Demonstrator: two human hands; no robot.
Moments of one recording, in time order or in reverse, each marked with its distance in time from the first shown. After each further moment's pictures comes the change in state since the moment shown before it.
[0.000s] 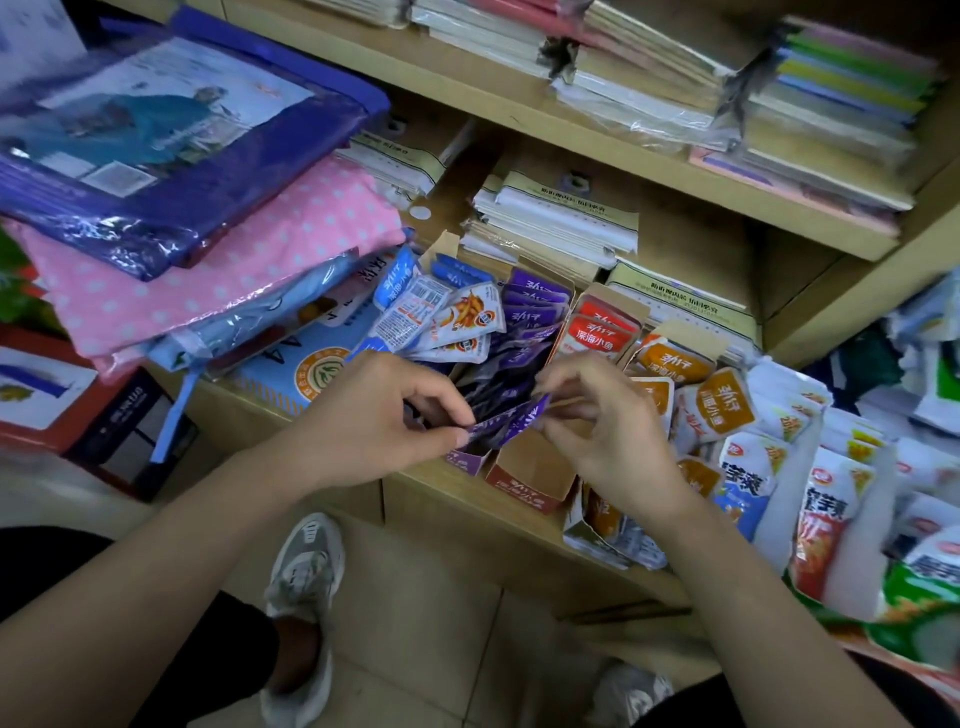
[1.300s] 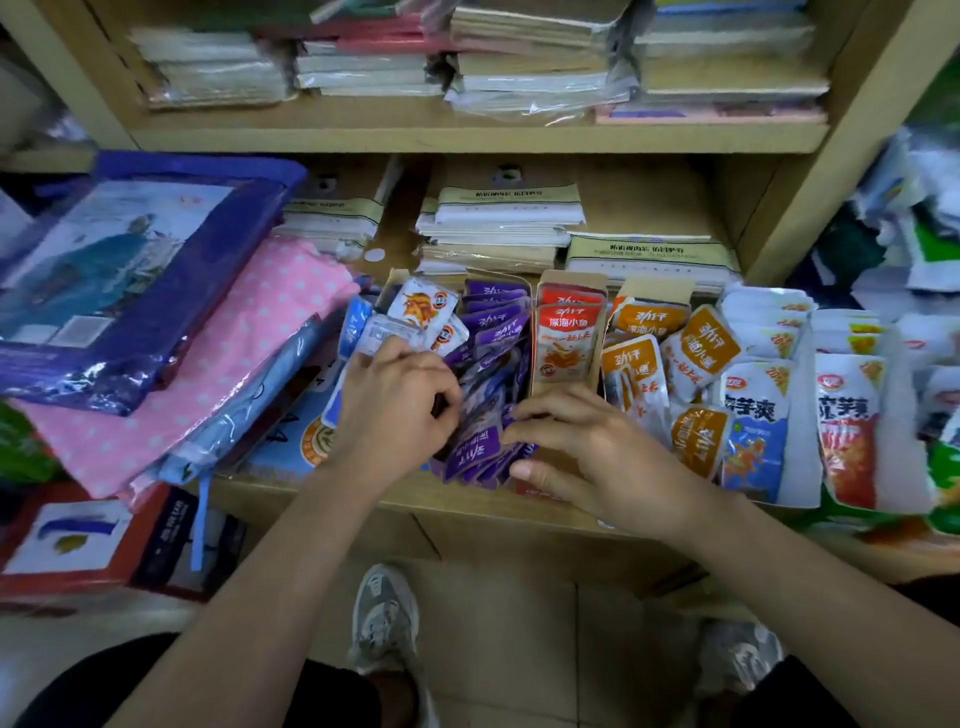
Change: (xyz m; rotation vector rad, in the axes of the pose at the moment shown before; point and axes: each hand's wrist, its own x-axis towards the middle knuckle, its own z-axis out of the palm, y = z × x) left_hand 0.055 -0.022 0.015 0.821 0.150 0.221; right_hand -0.031 0.005 0.013 -0.291 -0.141 -0.038
